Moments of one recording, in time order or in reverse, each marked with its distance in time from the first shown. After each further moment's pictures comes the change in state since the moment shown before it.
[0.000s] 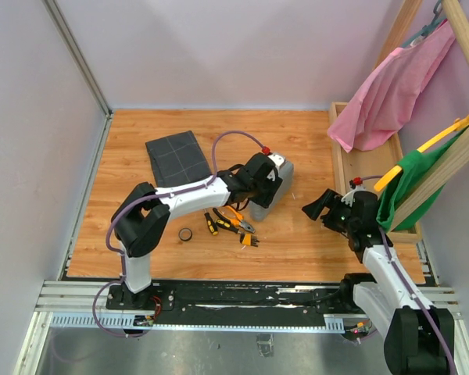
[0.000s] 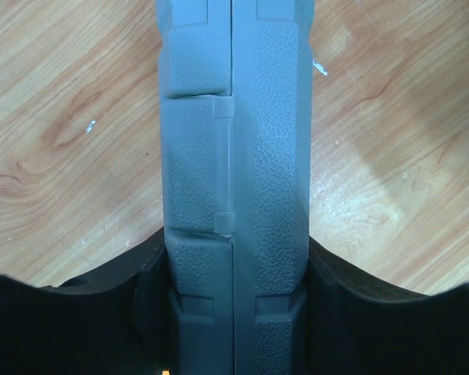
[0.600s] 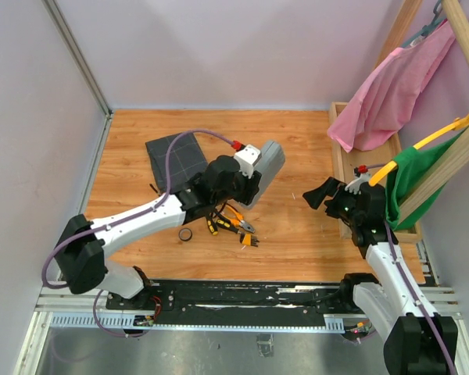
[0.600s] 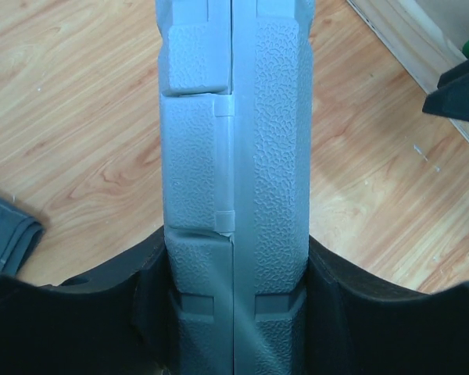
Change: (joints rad) left arm 0.000 -0.431 -0.268 0.156 -0.063 0.076; right arm 0.000 -0.031 0.114 -0.001 -0.003 -0.035
